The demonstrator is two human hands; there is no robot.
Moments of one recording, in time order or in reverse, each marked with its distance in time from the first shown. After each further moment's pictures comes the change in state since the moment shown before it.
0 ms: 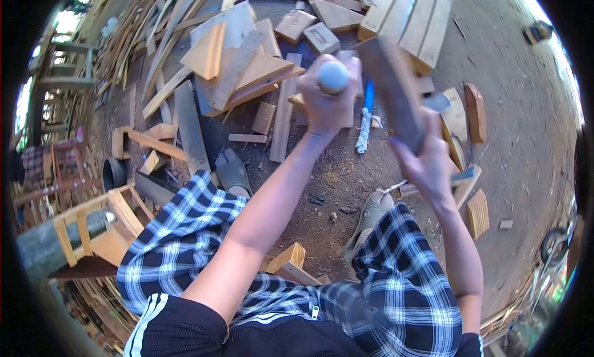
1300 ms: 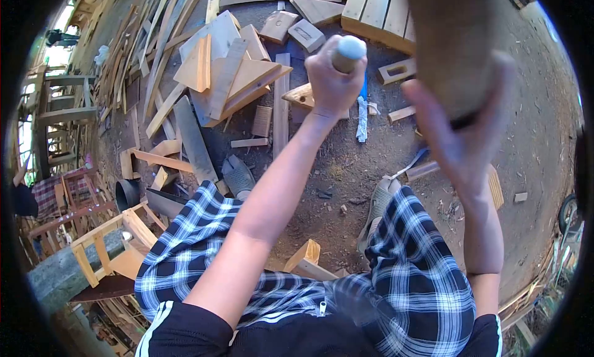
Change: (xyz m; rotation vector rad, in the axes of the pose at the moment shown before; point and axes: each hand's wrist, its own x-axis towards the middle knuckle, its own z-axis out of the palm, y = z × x) left_hand 0.009 -0.008 0.021 0.103 -0.255 0.176; right_hand 0.017 -0.064 -0.040 0.179 0.450 -0.445
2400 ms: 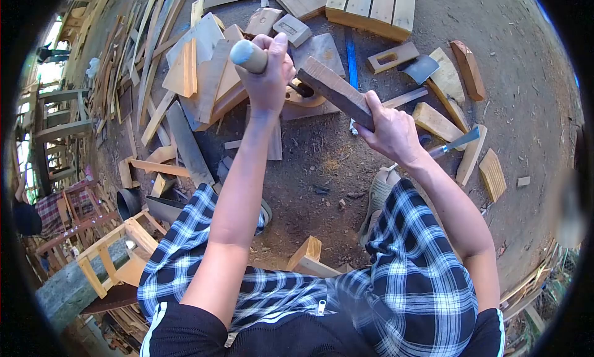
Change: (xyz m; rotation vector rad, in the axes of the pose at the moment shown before) left_hand 0.014 -0.004 -0.057 -0.474 -0.041 -0.474; right_hand -0.090 0.100 0.048 -0.493 -0.749 0.315
